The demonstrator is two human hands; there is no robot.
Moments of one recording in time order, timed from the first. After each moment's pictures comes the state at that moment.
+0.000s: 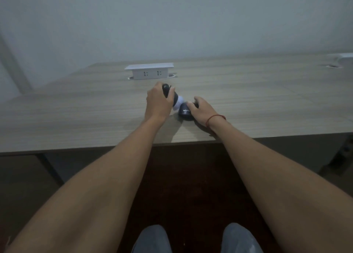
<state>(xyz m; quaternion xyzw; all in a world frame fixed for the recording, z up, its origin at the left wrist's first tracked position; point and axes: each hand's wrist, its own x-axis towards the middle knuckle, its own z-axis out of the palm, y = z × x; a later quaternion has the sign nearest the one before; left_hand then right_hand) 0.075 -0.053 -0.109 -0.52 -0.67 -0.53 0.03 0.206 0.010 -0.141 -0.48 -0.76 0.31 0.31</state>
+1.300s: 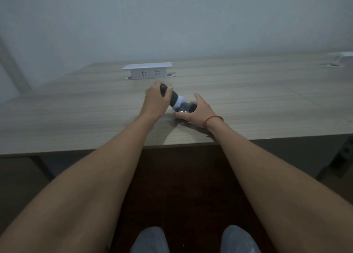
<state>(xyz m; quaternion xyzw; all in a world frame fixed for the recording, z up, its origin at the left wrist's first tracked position) 0.065 -0.039 -0.106 -0.57 -0.66 -0.49 0.02 0.213 0.006 -0.141 -0.46 -0.74 0.36 0.33</state>
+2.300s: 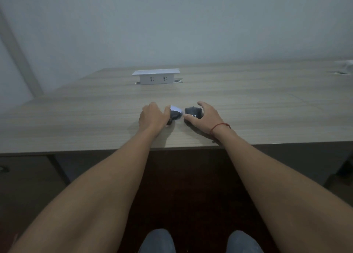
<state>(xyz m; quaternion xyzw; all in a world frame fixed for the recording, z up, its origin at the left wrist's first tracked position) 0.044 -0.062 -0.132 -0.46 -0.80 -0.37 0.03 0.214 -0.009 -0.139 -0.46 -0.78 0.25 0.33</state>
